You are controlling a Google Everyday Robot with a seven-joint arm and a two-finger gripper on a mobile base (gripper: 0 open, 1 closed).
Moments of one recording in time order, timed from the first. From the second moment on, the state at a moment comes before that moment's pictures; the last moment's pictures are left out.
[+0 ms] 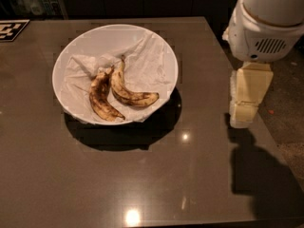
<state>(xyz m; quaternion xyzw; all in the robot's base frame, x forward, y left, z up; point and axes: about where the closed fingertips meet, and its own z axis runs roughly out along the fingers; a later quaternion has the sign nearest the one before) 0.441 -0.158 0.980 -0.65 0.75 -0.09 0.10</state>
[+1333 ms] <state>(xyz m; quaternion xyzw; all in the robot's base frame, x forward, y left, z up) 0.476 -0.078 0.970 -0.67 0.74 -0.06 0.10</state>
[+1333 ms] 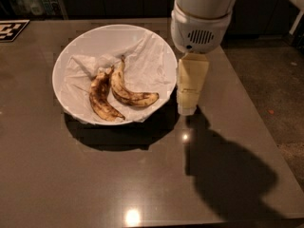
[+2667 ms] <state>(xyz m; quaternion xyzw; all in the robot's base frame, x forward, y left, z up) 0.505 -0.001 0.955 -0.67 0.73 0.00 0.09</state>
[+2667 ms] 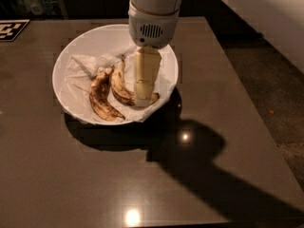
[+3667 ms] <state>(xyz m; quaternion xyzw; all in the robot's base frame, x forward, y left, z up) 0.522 0.036 0.927 -0.67 0.73 0.06 0.11</state>
